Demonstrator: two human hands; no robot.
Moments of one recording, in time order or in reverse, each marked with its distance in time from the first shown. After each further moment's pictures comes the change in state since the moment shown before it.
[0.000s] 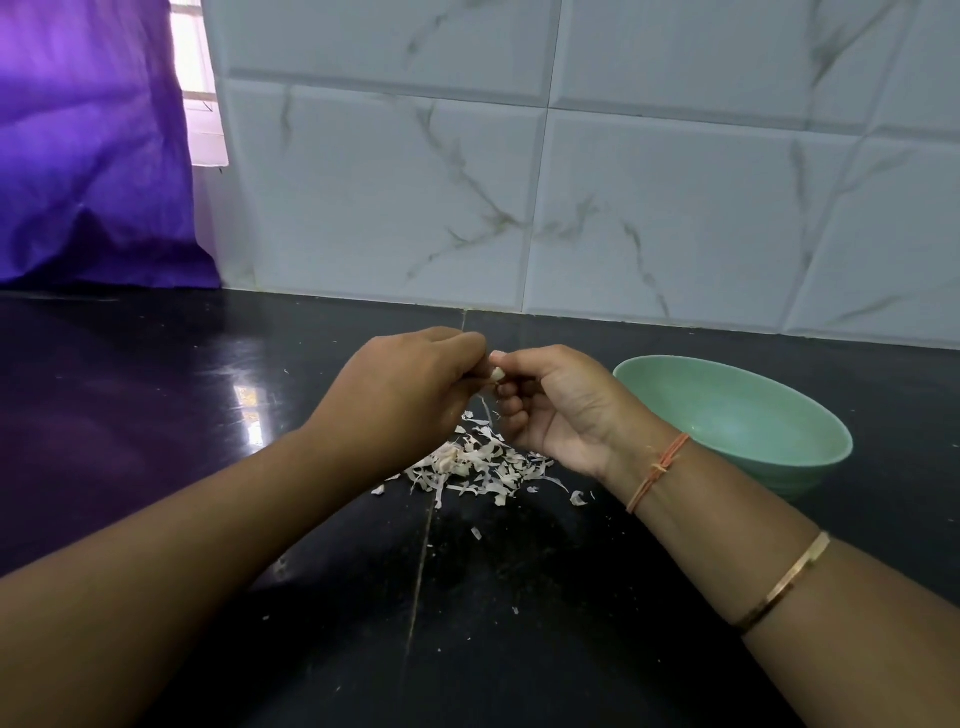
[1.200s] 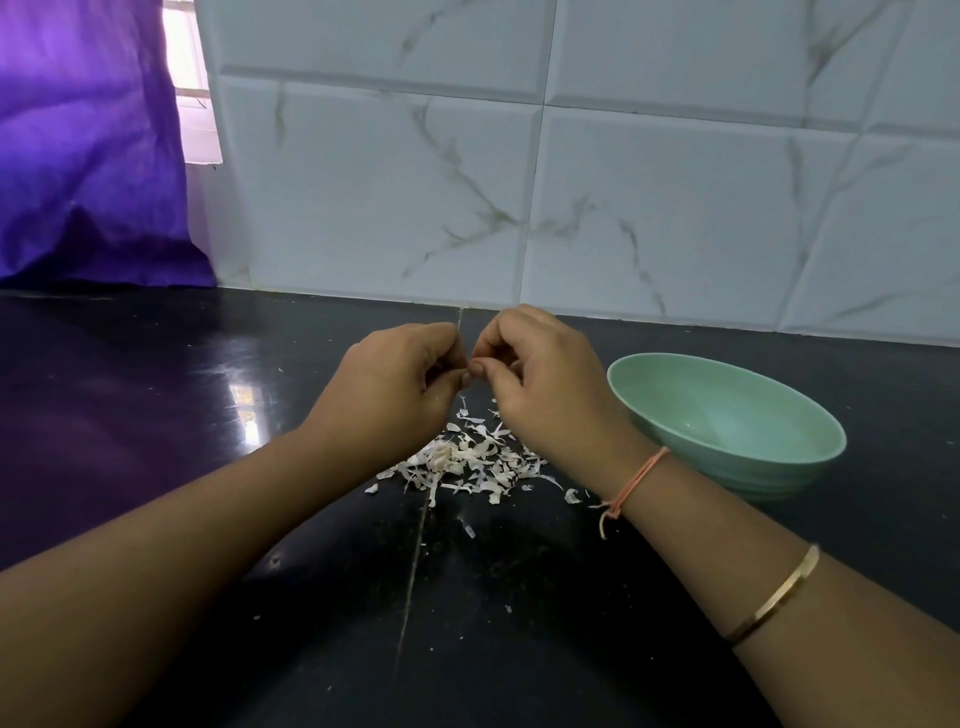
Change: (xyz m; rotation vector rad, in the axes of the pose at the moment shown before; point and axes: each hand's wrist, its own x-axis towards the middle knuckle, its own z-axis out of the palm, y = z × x) left_hand 0.000 0.000 0.005 -0.201 -0.052 -0.352; right_hand 0.005 0.009 -0.005 -1.017 0.214 -1.007
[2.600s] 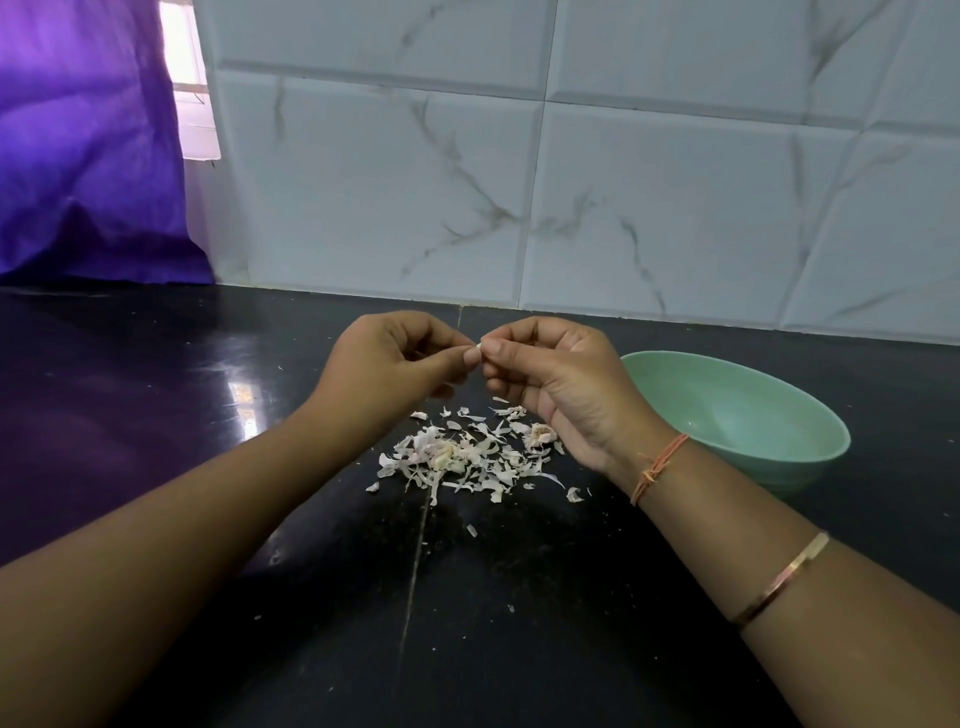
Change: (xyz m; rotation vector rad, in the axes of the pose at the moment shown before) left_hand 0.005 0.003 -0.005 -0.606 -0.053 -0.315; right_hand 0.001 0.002 -0.009 1.030 -0.069 0.624
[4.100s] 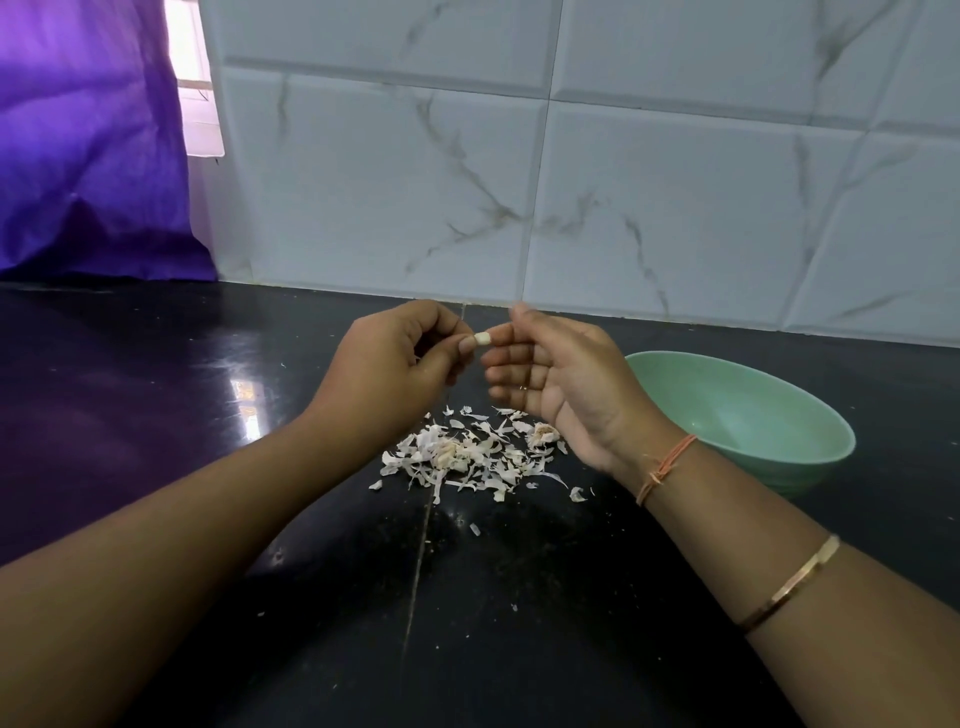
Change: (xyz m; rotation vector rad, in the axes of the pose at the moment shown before) left_hand -0.001 -0.004 0.001 0.224 0.072 0.213; right_hand -0.002 -0.006 0.005 -0.009 0.008 0.071
